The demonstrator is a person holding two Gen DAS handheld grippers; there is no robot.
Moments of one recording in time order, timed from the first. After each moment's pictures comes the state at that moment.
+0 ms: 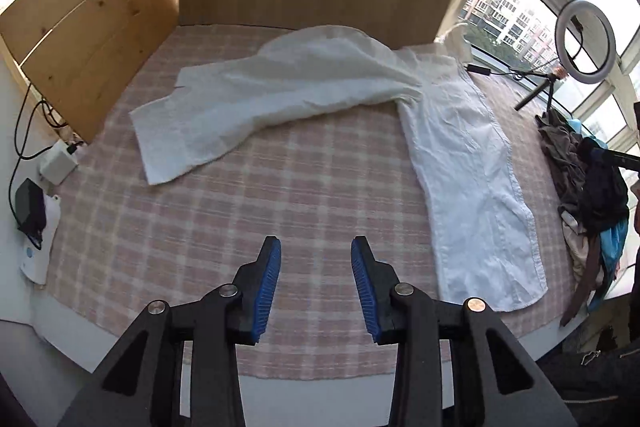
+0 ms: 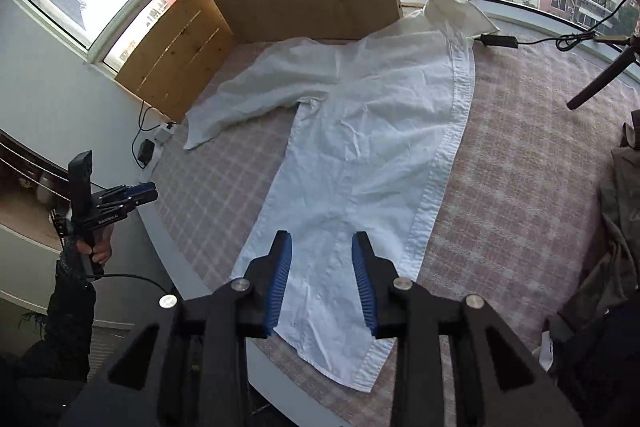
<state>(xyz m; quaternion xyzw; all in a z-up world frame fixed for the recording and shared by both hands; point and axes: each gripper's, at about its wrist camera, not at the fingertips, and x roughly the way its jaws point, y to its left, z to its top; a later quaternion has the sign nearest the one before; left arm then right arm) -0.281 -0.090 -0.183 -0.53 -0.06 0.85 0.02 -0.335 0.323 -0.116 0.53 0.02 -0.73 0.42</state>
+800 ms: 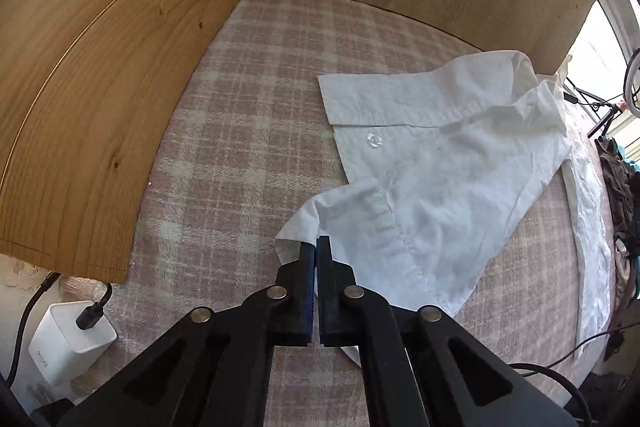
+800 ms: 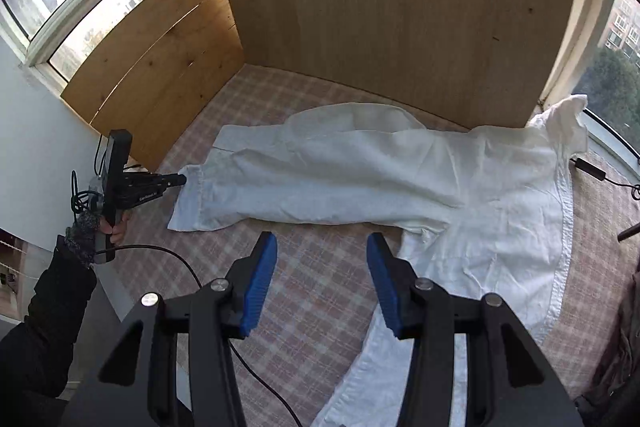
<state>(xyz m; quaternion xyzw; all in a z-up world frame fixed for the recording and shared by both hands) -0.446 -0.259 -0.301 -0.56 -0.08 0.82 0.09 -0.349 -0.012 -0.146 0.53 0.12 -0.75 0.38</state>
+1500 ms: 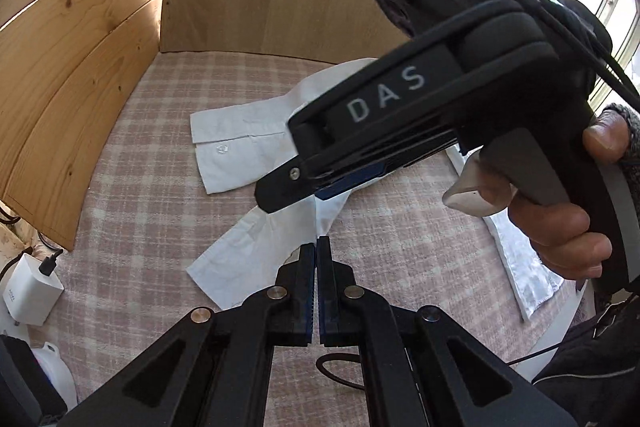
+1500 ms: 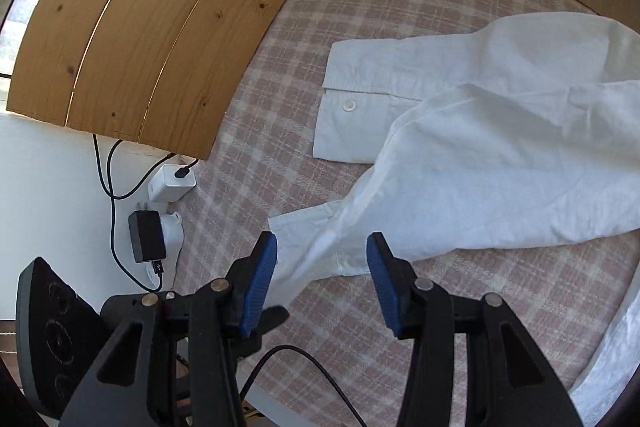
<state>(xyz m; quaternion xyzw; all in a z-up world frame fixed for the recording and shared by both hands) -0.372 -0.194 -0.253 -0.47 -0.07 0.86 0.19 -0.321 -0.203 -0.267 0.69 0.04 -0.62 0.37</state>
